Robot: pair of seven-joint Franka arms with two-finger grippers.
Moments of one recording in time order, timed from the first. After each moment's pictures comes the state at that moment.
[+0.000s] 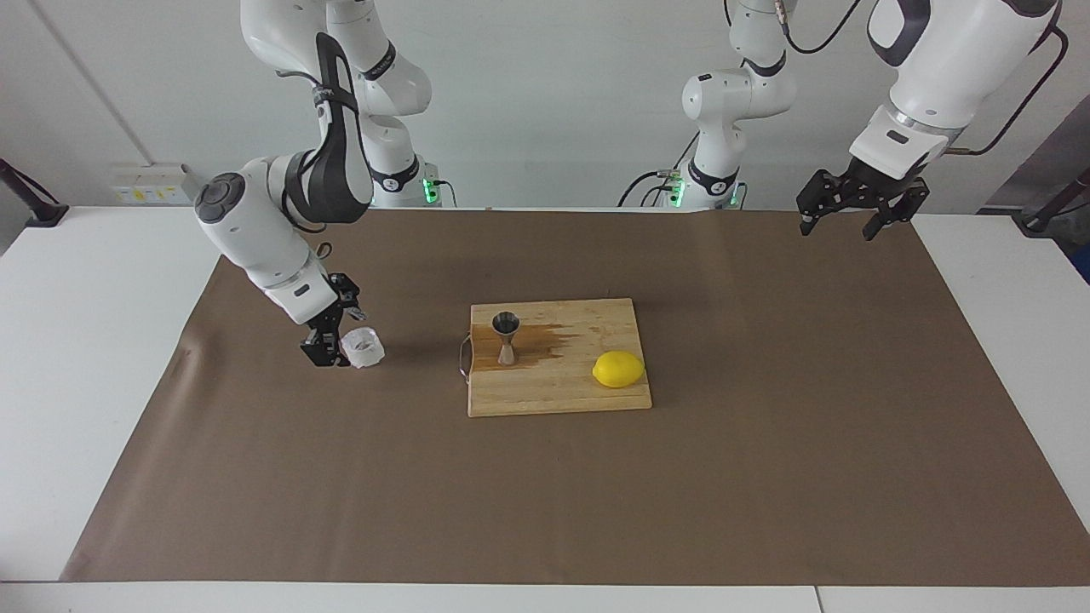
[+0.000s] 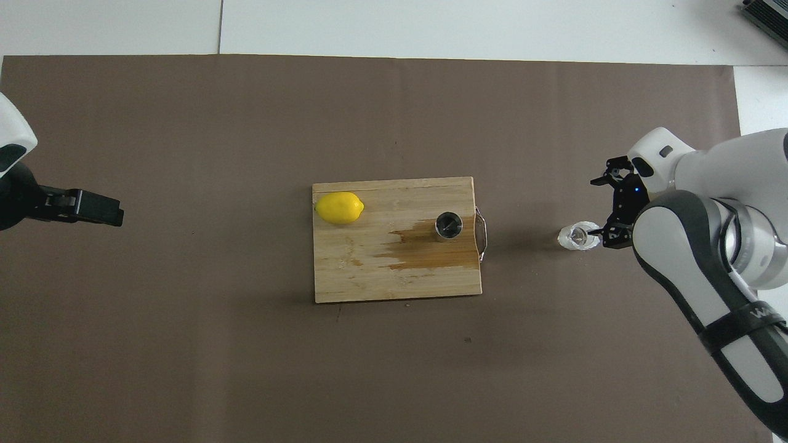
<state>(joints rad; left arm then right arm) 0.09 -0.08 -0.17 -1.67 -0.05 1.59 0.05 -0.05 0.13 0.05 -2.00 0.23 2.16 -1.52</state>
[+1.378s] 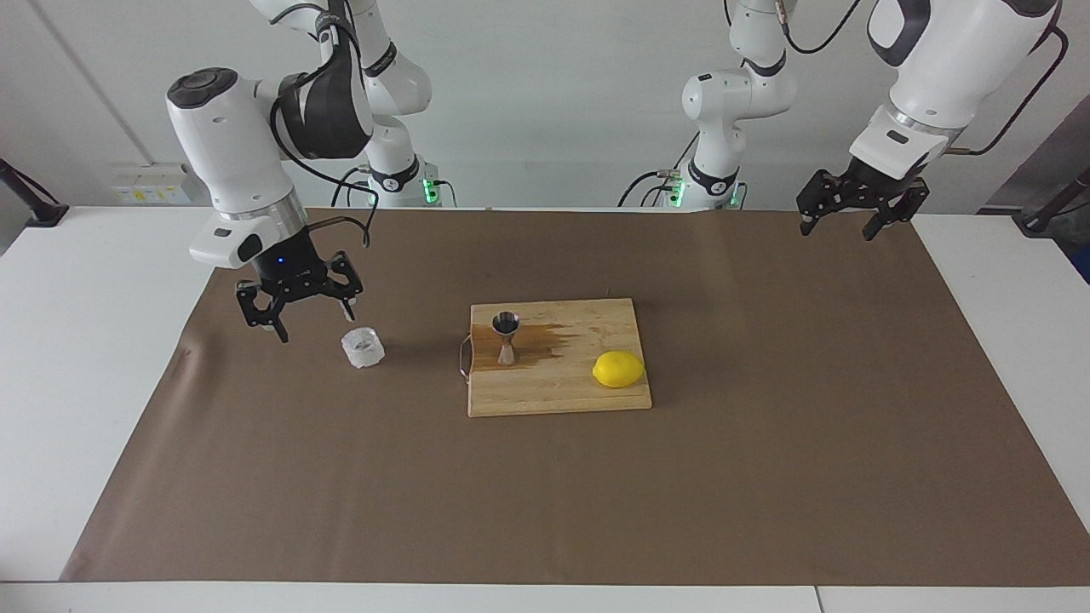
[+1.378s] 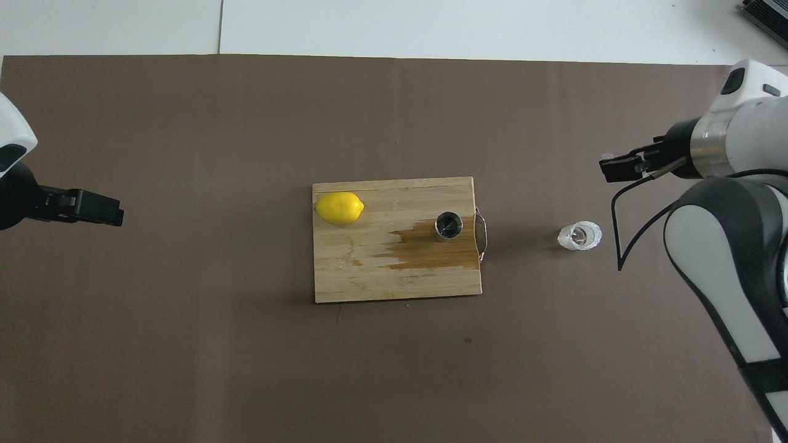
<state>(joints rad) 0.09 -0.08 -0.17 -1.67 -0.05 1.59 0.05 -0.01 0.06 0.05 -1.79 0.05 2.05 -0.26</state>
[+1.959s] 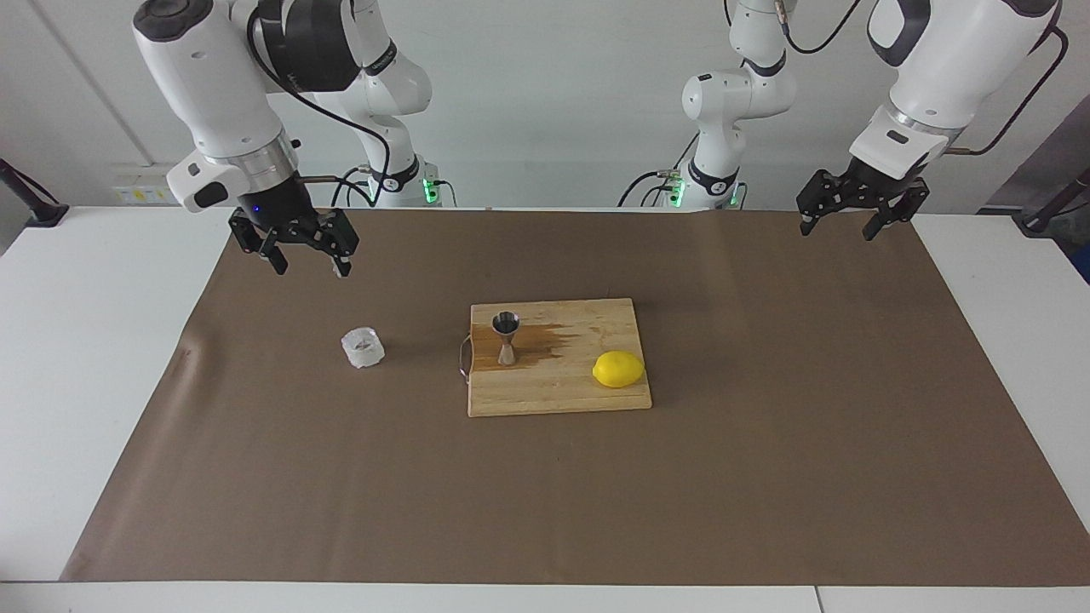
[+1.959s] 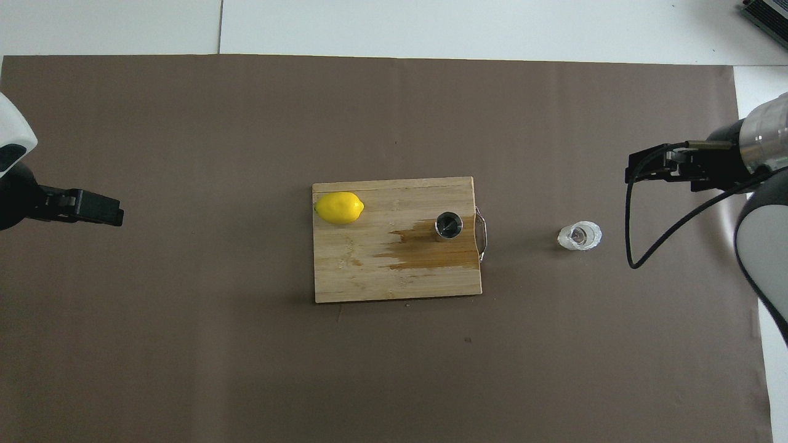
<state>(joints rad) 0.09 -0.08 -0.17 -1.67 -0.05 1.59 0.05 0.00 0.03 0.06 -1.60 0.04 1.68 0.20</state>
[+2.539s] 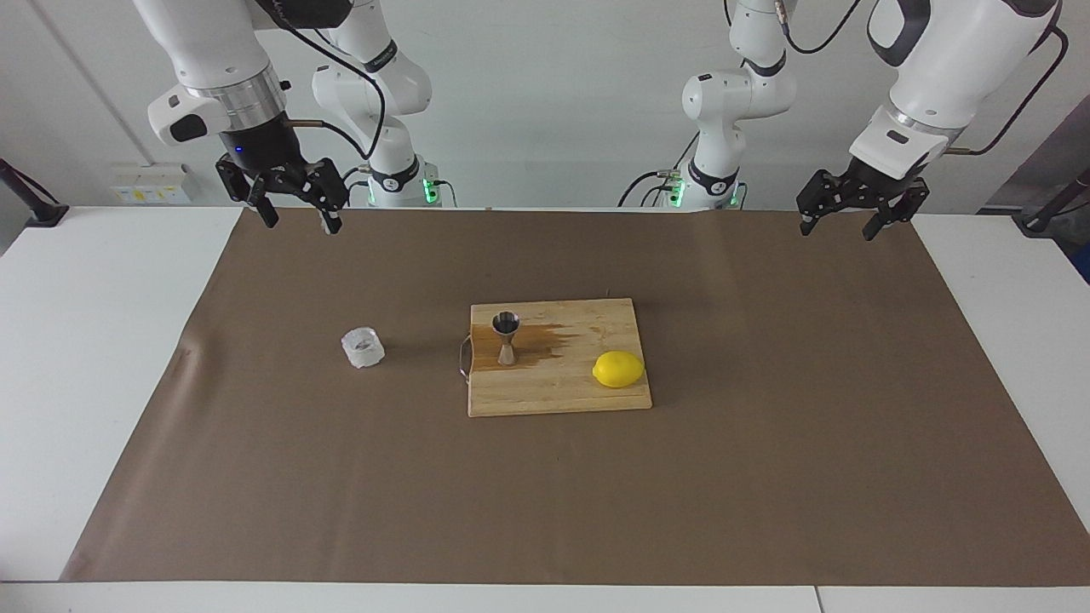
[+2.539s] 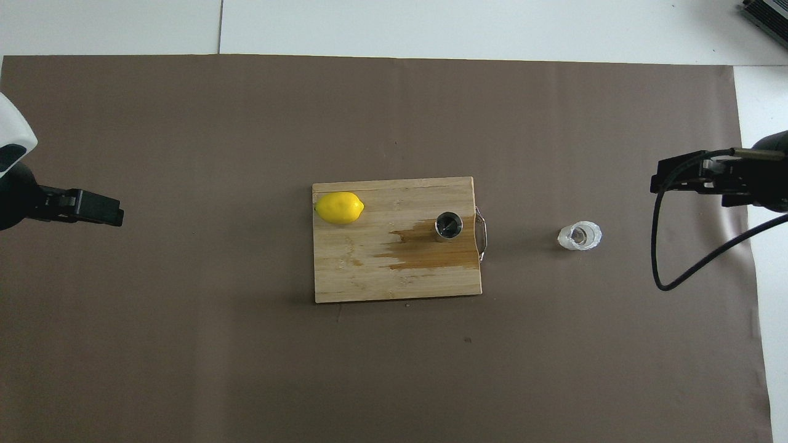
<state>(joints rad) 0.09 -0.08 -0.17 -1.67 -0.05 1.59 0.05 0.00 -0.04 0.06 -1.58 0.04 1.61 0.24</state>
